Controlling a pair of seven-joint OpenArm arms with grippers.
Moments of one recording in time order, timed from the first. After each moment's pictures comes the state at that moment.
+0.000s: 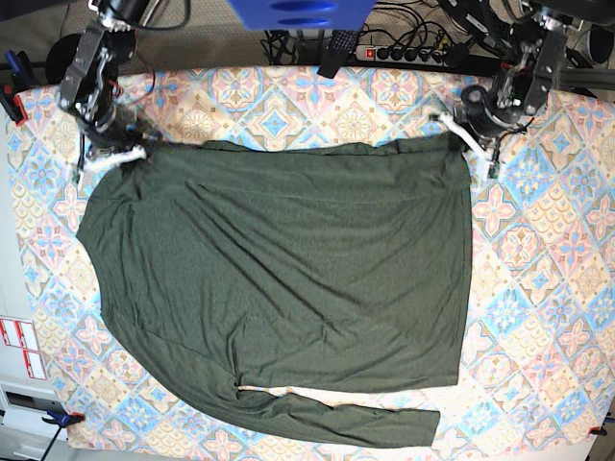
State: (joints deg) left arm 23.0 -32.3 9.9 88.5 -38.2 0.7 30.6; right arm -16.0 4.1 31.4 86.0 25.2 12.7 -43.6
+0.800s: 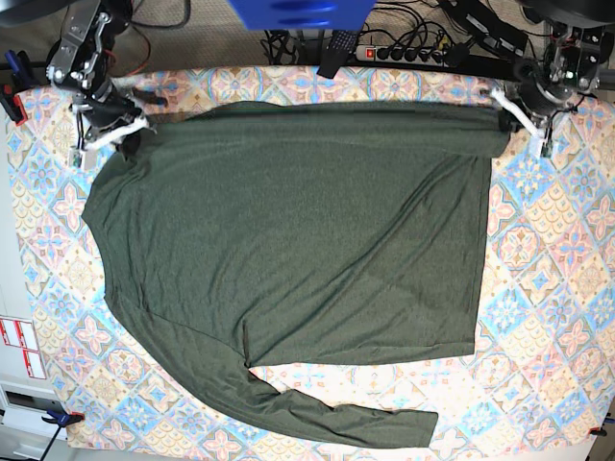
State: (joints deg) left arm 35.8 -36.3 -7.8 96.4 -38.5 -5.6 32.3; right arm -23.8 4.0 31.5 96.1 25.7 19.3 -43.4
